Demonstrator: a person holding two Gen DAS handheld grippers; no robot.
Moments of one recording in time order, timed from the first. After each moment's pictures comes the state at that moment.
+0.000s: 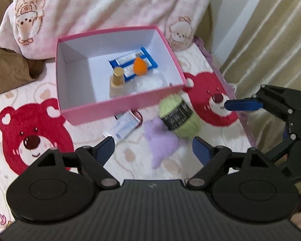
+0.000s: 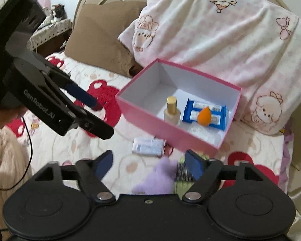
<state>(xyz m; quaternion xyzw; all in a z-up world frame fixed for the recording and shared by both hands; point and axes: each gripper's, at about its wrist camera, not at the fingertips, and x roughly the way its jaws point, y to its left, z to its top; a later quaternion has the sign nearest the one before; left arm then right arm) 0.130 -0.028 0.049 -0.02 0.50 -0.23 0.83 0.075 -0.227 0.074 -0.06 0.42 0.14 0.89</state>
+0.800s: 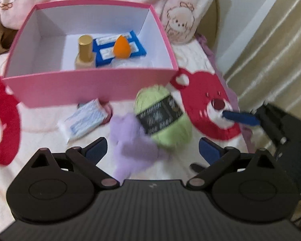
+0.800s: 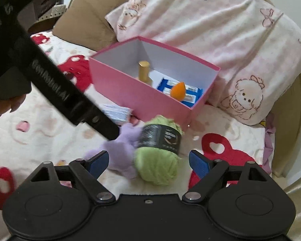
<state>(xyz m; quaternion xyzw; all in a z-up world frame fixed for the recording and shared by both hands) 0.140 -0.100 -0.053 -0.09 0.48 -0.21 0.85 0.066 -0.283 -0.024 -0.14 0.38 0.09 0.91</state>
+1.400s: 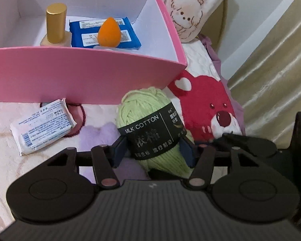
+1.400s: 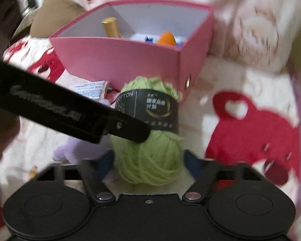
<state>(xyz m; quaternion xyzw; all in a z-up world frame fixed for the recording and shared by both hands) 0.180 -0.135 -0.118 -0.14 0.47 -0.22 0.84 0.119 -0.327 -0.087 0.03 0.46 0.09 0.88</state>
